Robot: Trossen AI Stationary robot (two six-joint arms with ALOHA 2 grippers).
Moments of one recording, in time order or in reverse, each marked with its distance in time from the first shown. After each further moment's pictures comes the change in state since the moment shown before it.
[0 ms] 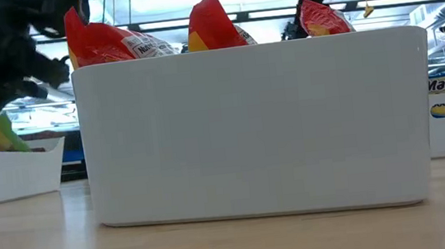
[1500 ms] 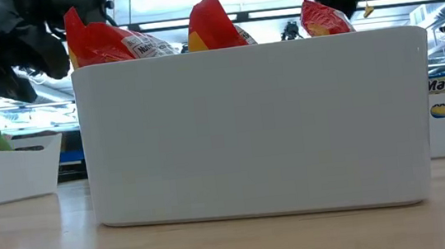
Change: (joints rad) left arm 0.164 0.000 0.068 -0.070 0.406 0.145; right arm -0.044 -0.012 0.000 -0.183 0.326 -0.150
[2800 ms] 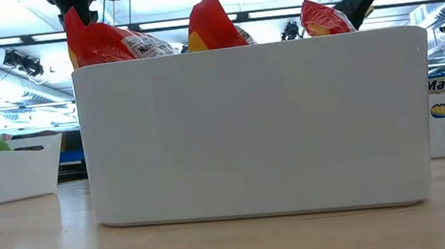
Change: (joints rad) left arm 0.094 0.000 0.480 0.020 -0.505 -0.139; right arm -0.695 0.324 -0.201 0.109 -0.008 0.426
